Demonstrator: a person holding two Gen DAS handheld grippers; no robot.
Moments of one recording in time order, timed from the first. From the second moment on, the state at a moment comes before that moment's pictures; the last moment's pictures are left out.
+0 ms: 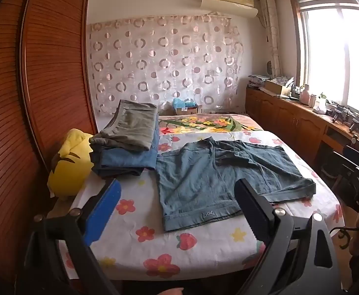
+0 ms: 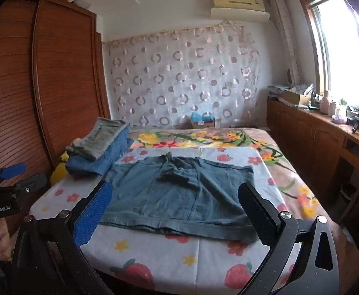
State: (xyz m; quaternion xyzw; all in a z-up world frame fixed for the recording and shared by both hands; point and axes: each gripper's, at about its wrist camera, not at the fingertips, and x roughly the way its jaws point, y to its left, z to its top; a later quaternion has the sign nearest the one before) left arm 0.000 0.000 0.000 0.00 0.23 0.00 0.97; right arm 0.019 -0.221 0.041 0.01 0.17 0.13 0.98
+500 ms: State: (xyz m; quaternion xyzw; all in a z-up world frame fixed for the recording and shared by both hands) left arm -0.001 0.002 0.001 0.00 0.23 0.00 0.97; right arm 0.020 -0.220 0.039 0.02 0.19 0.13 0.97
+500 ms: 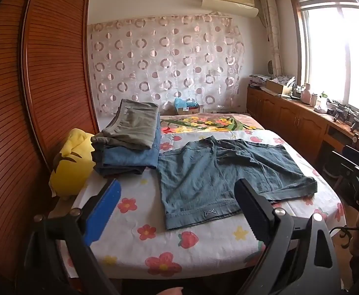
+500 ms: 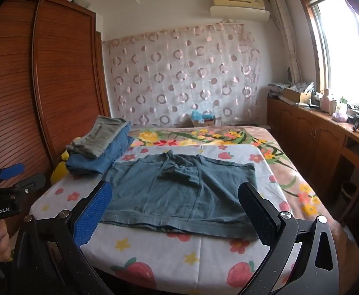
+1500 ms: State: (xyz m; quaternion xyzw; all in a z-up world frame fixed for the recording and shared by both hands) left arm -0.001 0.001 0.001 0.00 0.23 0.00 0.97; right arm 0.018 -0.220 0.041 0.02 0.19 0.13 0.97
